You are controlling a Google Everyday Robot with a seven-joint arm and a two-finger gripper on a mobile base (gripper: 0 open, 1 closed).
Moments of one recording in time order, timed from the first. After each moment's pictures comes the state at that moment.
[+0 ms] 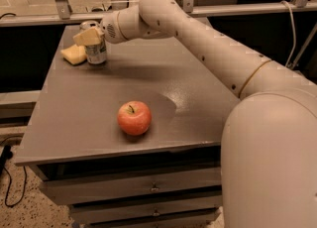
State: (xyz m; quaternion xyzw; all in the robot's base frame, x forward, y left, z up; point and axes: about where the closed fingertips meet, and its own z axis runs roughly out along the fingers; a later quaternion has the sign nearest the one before) arm 0.746 0.189 0.905 -0.40 0.72 0.36 0.44
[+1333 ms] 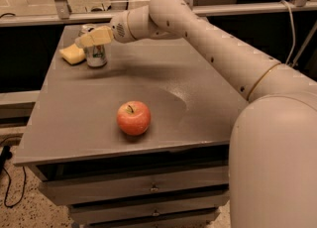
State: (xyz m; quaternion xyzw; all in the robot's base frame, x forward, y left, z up) arm 0.754 0.166 0.905 -0.38 0.73 0.36 0.44
